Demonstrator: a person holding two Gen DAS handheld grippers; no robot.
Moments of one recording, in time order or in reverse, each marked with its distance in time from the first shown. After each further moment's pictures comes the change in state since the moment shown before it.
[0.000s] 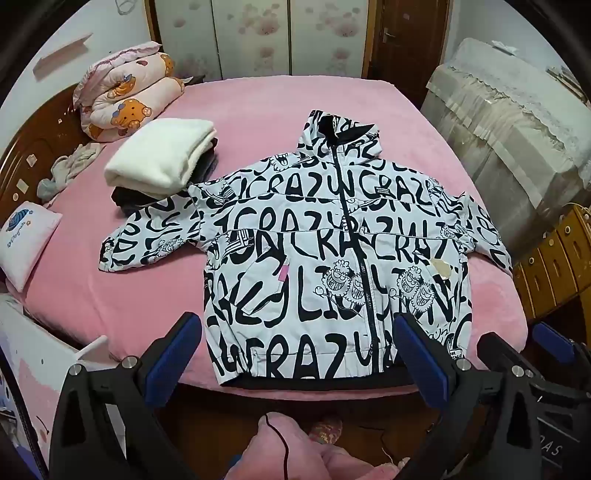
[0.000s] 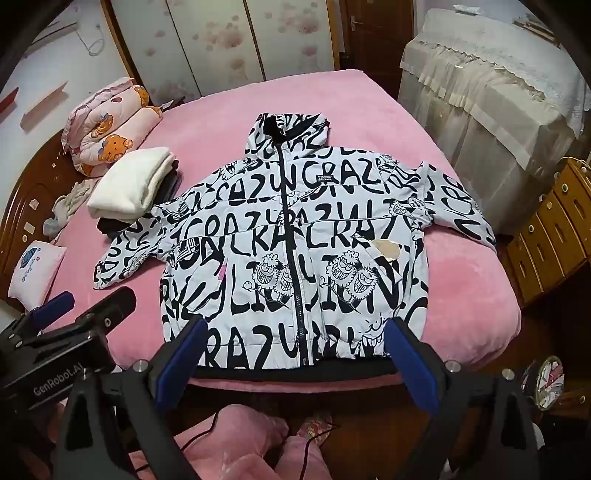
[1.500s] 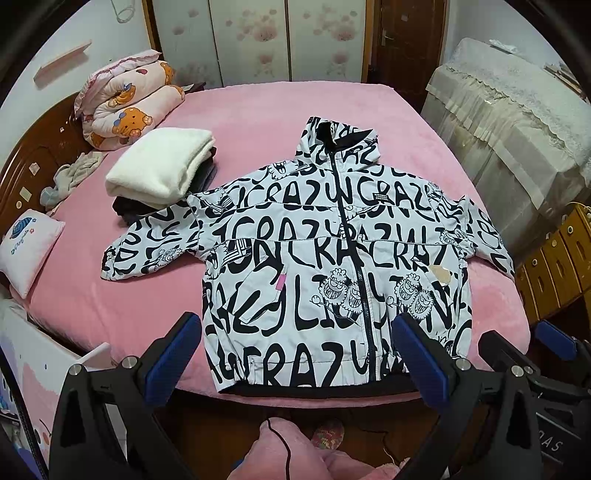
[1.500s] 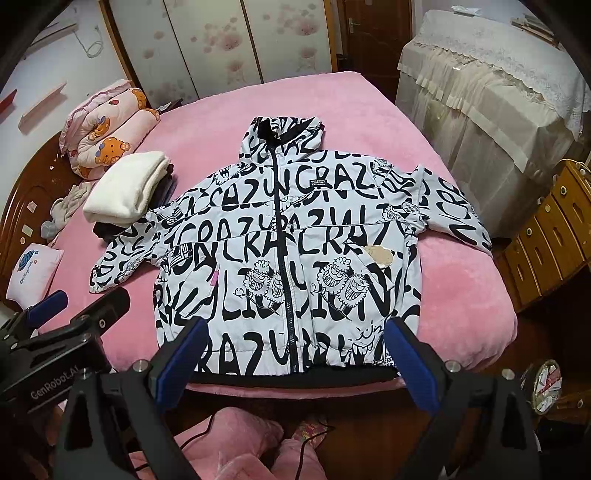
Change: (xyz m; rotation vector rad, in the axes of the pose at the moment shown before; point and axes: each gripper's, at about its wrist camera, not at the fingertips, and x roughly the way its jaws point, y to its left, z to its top) left arm 0.000 0.000 0.000 0.009 -0.012 0.010; right arm -0.003 -0.004 0.002 -0.001 0.002 -0.007
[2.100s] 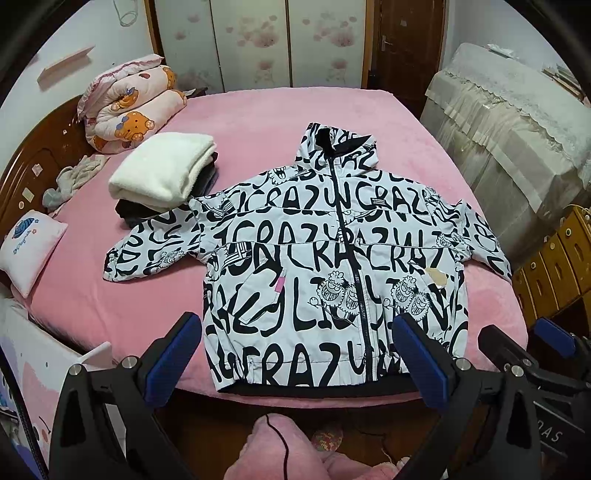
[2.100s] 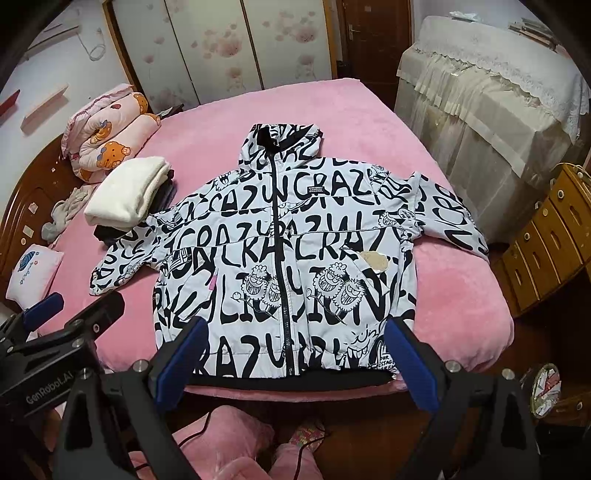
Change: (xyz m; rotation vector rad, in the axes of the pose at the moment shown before) left arm 0.000 0.001 0.023 -0.003 -0.009 -0.005; right arm -0.011 -0.014 0.006 -0.007 -0.029 -0.004
